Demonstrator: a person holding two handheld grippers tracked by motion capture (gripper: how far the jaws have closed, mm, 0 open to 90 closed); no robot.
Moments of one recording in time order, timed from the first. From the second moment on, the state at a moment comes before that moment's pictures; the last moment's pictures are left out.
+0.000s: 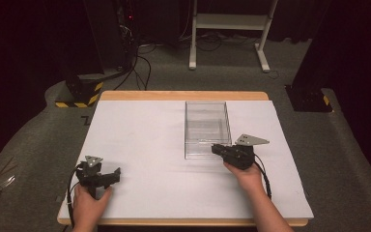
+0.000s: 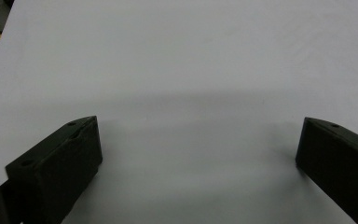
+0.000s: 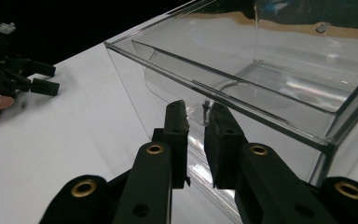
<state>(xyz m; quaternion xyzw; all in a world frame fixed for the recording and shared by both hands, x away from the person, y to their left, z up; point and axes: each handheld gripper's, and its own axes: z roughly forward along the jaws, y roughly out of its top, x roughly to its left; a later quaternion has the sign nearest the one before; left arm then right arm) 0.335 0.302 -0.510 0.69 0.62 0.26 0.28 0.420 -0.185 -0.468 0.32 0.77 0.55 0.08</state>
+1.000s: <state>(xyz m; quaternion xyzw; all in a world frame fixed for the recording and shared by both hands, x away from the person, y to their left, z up) 0.335 0.302 -0.510 0.69 0.62 0.26 0.28 0.395 -0.192 -0.470 0.30 0.77 0.55 0.07</state>
